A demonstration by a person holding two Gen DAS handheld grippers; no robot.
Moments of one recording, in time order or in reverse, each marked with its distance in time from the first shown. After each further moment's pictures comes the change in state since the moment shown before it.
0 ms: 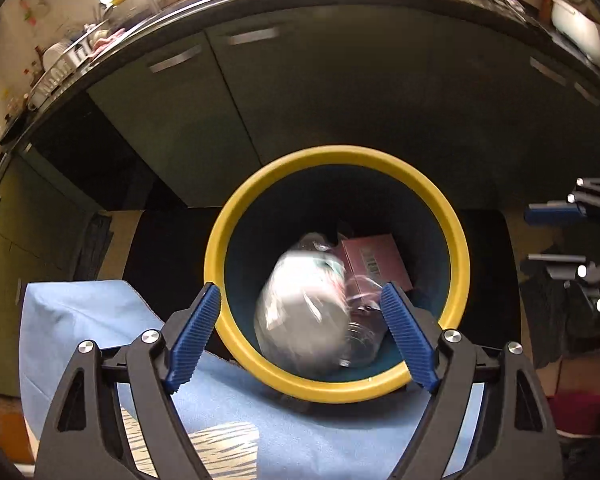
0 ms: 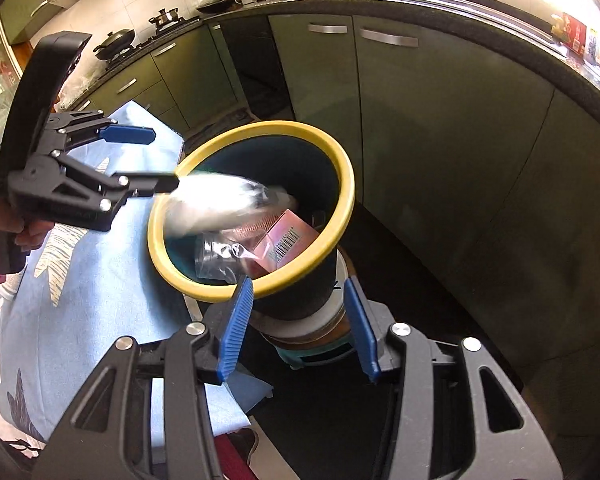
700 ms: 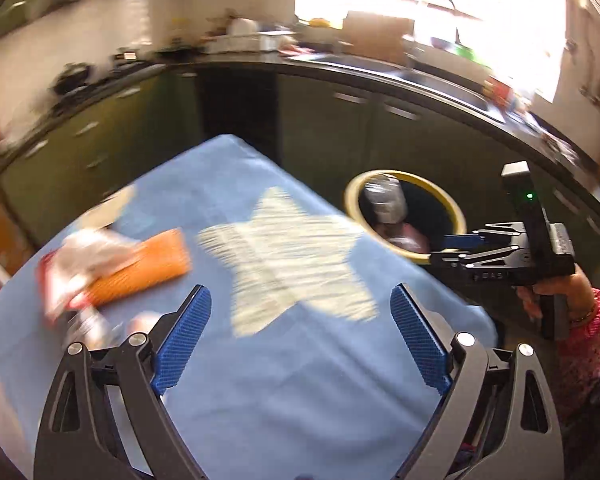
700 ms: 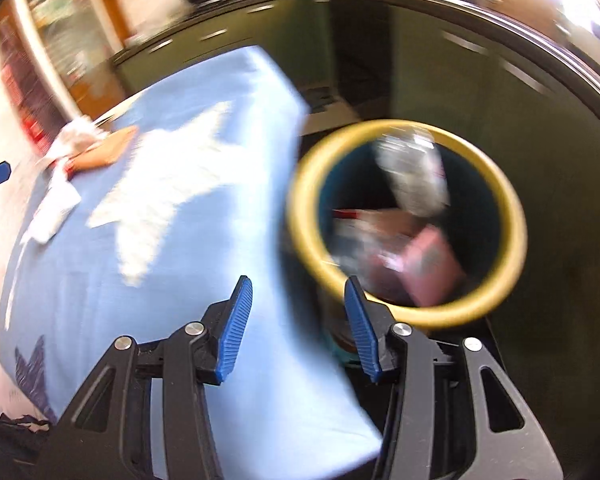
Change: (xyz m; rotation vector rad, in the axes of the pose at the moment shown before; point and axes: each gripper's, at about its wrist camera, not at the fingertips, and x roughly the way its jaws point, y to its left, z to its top) left arm -0.236 0.029 -0.274 -0.557 -0.264 0.230; right arm 0.024 0.146 0.000 -0.297 0.079 0.167
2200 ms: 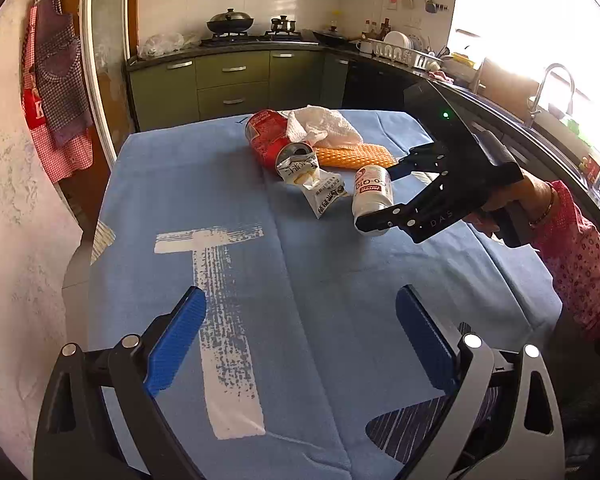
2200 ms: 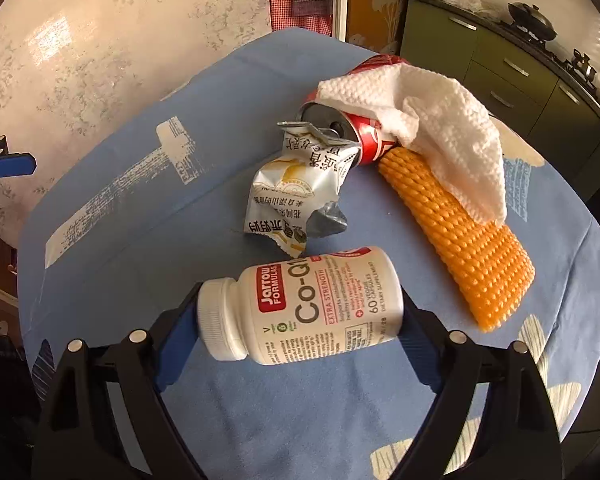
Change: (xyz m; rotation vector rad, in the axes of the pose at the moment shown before) left arm -0.092 0.128 -0.157 -0.356 -0.009 0.240; right arm 0.116 0.310 0.081 -0.852 0.152 0.375
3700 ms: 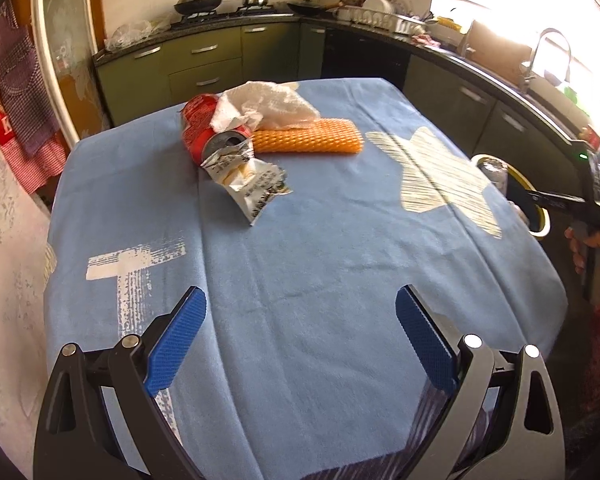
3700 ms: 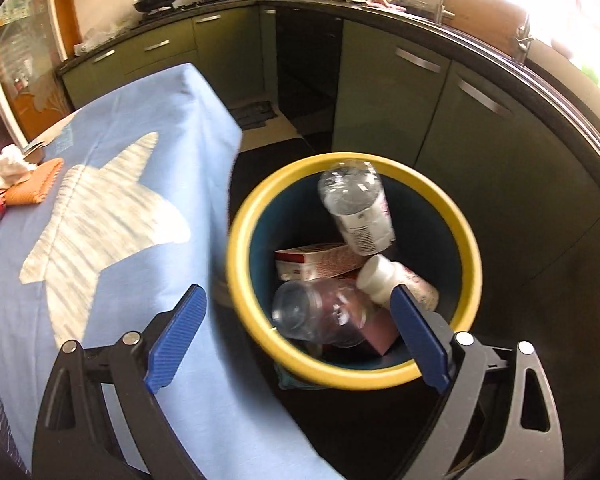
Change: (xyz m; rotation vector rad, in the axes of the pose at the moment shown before) left arm 0.067 -0.059 0.032 0.064 0.120 0.004; right arm -0.157 -0.127 -0.284 0.927 -0.114 -0.634
